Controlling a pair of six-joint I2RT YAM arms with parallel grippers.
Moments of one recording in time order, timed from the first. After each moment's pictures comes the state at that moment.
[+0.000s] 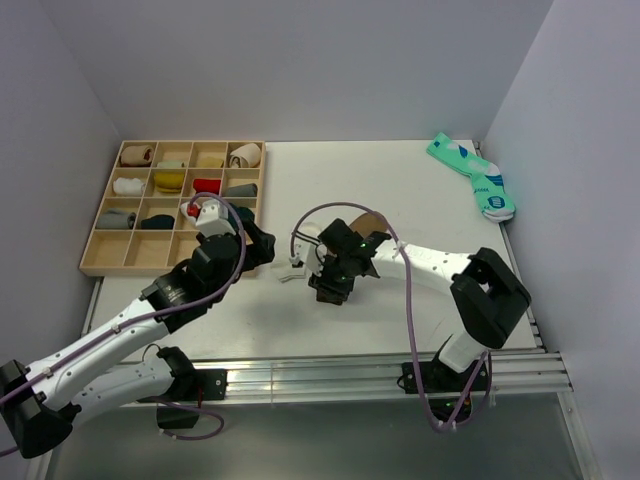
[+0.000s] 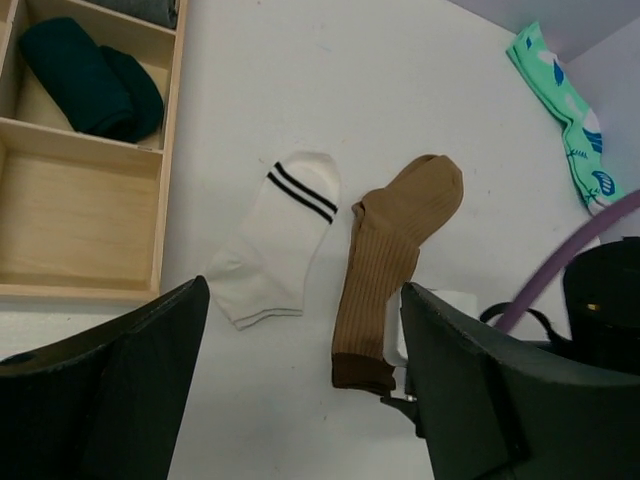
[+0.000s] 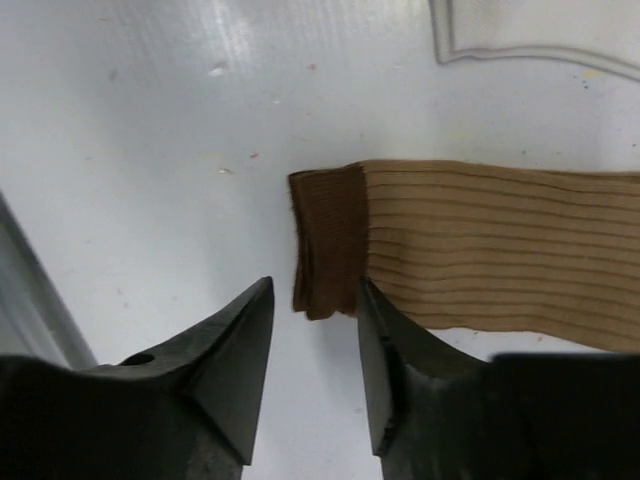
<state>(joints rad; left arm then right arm) -0.83 0.88 0.76 -0.28 -0.55 -0.77 0.80 1.60 0.99 -0.54 -0.28 -0.46</state>
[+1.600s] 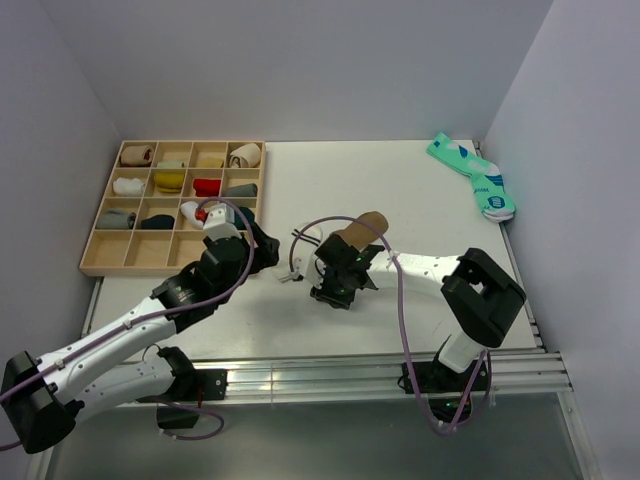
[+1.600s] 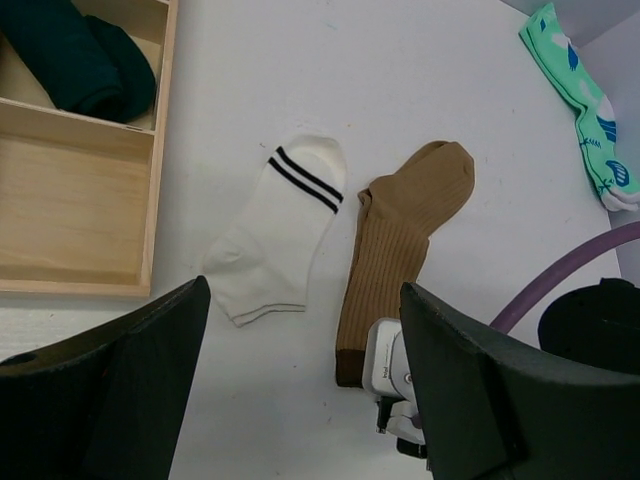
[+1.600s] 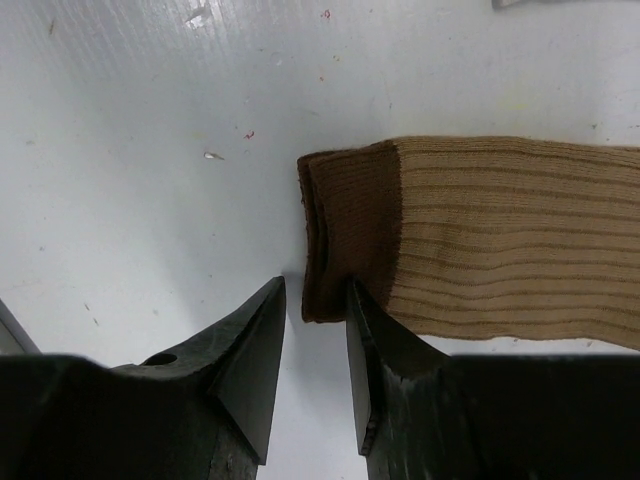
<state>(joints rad) -0.83 0.92 0.69 -0.20 -0.53 -0.79 0.86 1.62 0.90 -0.46 -0.20 -0.43</state>
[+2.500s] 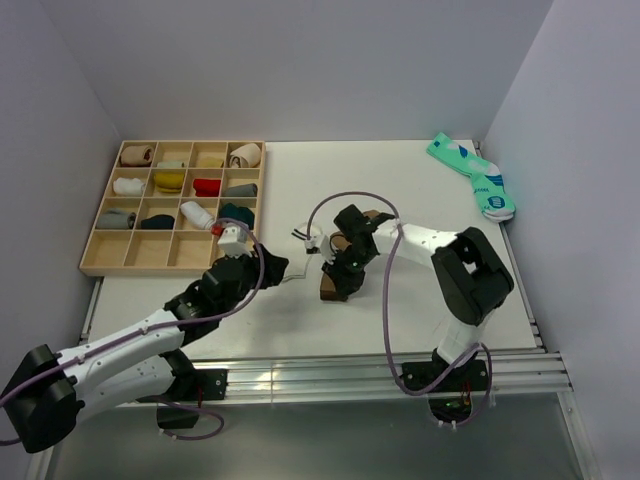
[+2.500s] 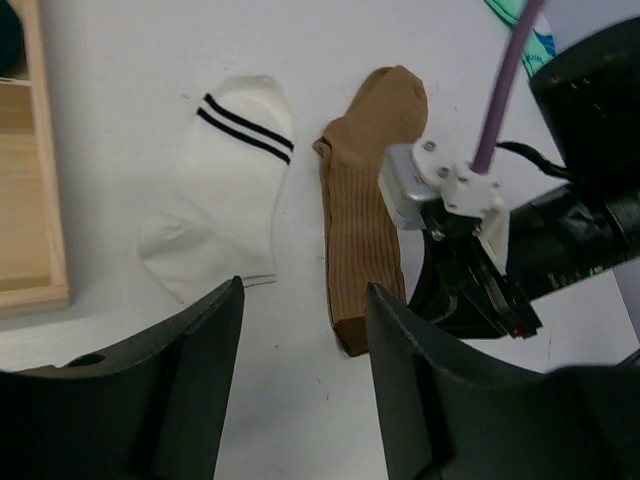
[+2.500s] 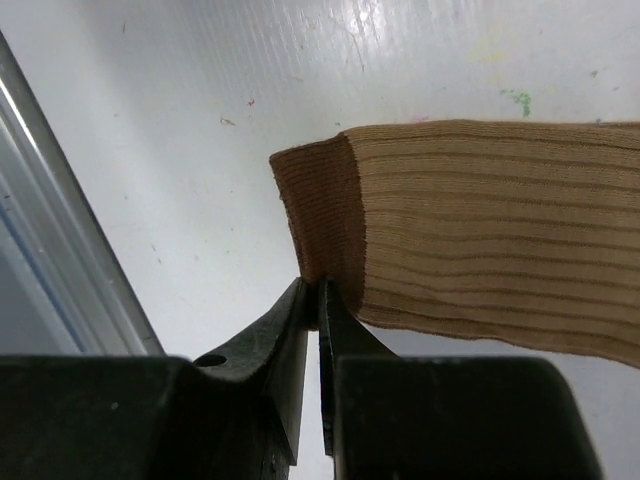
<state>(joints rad) -0.83 0.91 0.44 0.13 -0.36 -0.72 0.62 1.72 1.06 -0.68 -0.53 -0.49</state>
